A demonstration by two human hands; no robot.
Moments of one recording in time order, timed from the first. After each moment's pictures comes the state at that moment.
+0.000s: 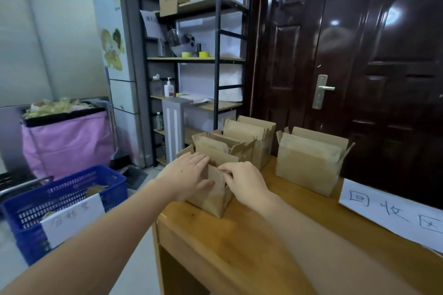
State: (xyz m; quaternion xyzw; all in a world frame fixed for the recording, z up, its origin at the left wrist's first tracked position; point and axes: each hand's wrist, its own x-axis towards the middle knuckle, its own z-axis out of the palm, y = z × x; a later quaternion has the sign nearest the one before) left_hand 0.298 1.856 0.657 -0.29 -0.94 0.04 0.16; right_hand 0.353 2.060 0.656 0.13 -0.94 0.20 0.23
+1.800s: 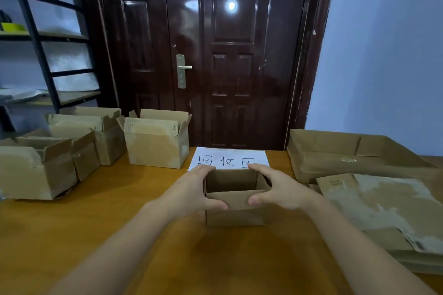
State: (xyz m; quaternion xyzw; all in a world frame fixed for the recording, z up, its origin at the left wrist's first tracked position) left_hand 0.436 2.208 0.608 -0.52 -0.80 -0.28 -0.04; right_hand 0.623 2.425 0.624 -0.14 -0.93 0.33 0.07
